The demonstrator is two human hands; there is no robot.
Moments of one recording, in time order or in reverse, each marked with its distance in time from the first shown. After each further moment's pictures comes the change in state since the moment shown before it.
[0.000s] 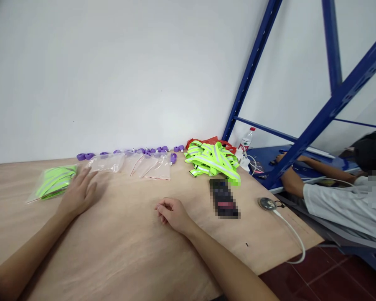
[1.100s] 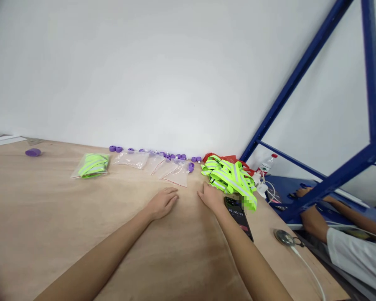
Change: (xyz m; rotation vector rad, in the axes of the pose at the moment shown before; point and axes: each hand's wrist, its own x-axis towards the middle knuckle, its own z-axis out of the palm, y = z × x) left_hand -0.002 0.189 0.055 -0.508 -0.300 0.246; right_hand 0.068 -0.030 -0.096 -1.437 0.288 0.173
